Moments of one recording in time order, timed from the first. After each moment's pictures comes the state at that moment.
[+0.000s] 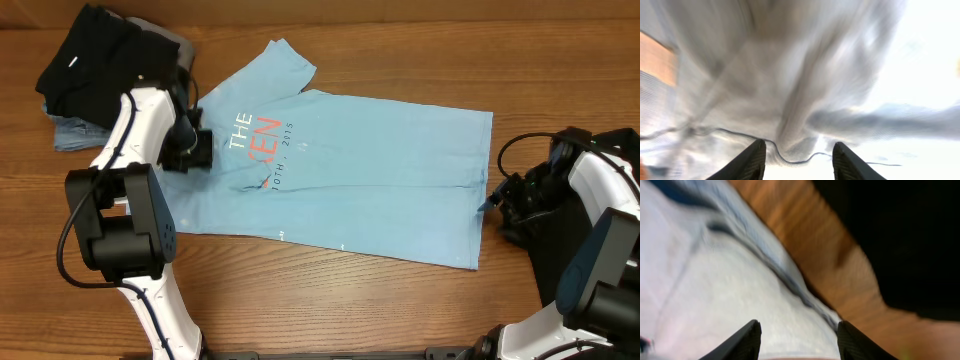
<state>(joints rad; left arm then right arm) 0.07 2.12 1.68 -1.17 -0.01 -0.02 -0.36 1.79 1.13 -1.09 -0.33 0.41</state>
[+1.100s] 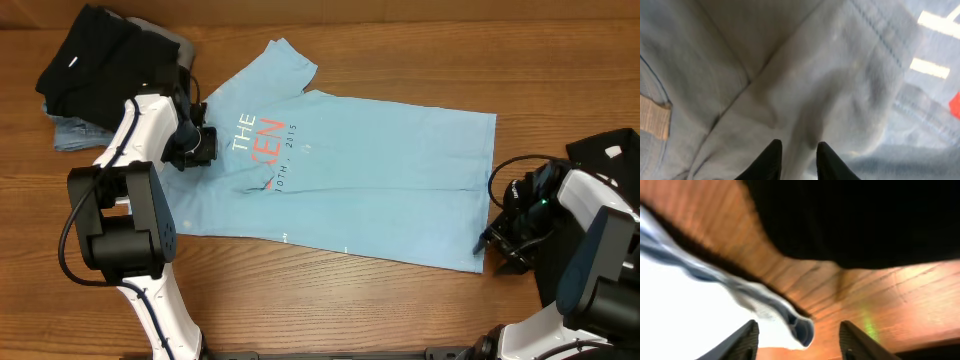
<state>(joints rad) 0.07 2.12 1.60 -1.01 0.02 0.01 -0.37 1.79 0.98 -1.16 -0.21 0.40</state>
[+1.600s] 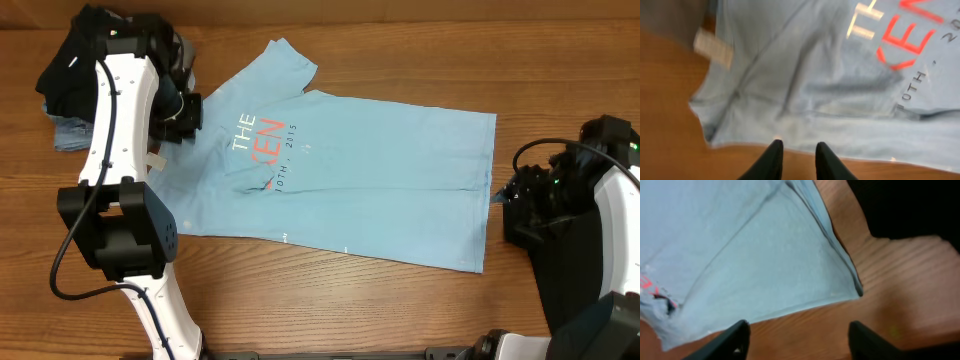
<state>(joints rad) 0.07 2.13 2.06 -1.57 0.00 -0.06 -0.37 1.51 1.23 -1.33 -0.33 0.36</state>
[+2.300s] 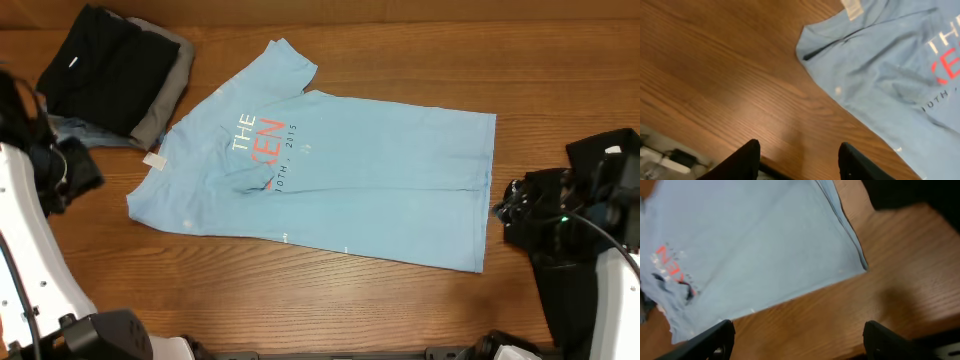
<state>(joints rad) 0.47 1.62 1.79 -1.60 -0.01 -0.15 -0.37 1.14 1.13 -1.38 -0.36 0.38</state>
